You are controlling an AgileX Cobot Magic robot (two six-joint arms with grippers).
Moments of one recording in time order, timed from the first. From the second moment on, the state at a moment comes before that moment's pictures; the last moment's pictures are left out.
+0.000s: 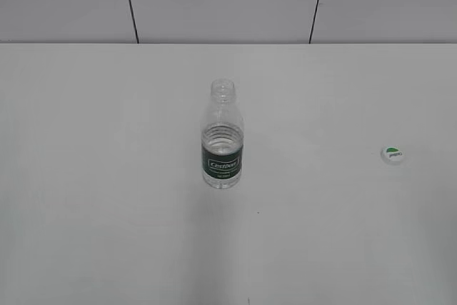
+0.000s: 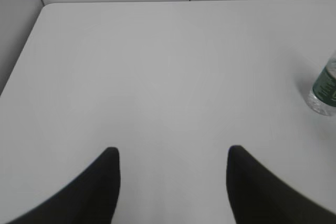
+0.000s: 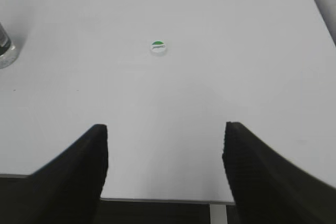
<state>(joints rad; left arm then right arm) -0.01 -0.01 -0.54 0.04 1.05 -0.06 0.04 -0.01 -0.50 0.07 1.10 -0.18</state>
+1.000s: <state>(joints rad) 0.00 -0.01 -0.54 0.04 1.05 -0.06 0.01 -0.01 -0.50 0.02 1.10 -0.14</state>
